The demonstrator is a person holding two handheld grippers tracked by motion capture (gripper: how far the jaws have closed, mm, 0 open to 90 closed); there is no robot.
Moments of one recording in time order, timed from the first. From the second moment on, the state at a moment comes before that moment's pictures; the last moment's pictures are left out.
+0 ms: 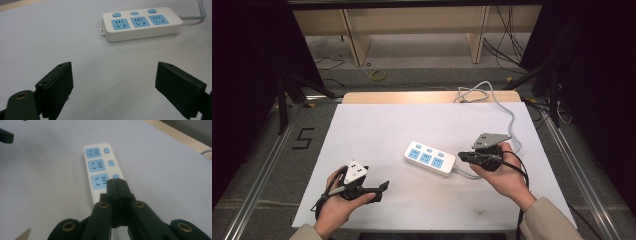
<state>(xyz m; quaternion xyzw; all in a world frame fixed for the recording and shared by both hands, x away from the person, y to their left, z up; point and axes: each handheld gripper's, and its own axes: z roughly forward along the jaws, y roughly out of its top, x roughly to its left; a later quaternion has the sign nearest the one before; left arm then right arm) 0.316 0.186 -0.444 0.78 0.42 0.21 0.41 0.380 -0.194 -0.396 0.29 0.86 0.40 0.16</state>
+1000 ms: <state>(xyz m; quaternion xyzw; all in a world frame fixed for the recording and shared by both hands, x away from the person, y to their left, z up) 0.316 0.185 -0.444 0.78 0.42 0.21 0.41 0.411 -0.150 -0.396 0.28 0.87 0.38 0.15</state>
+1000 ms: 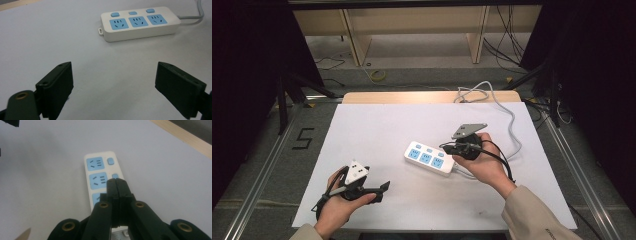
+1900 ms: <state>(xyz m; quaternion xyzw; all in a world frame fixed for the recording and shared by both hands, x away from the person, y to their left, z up) 0.316 0.184 -0.444 0.78 0.42 0.21 0.41 0.442 -0.115 -0.401 0.28 0.89 0.34 0.13</state>
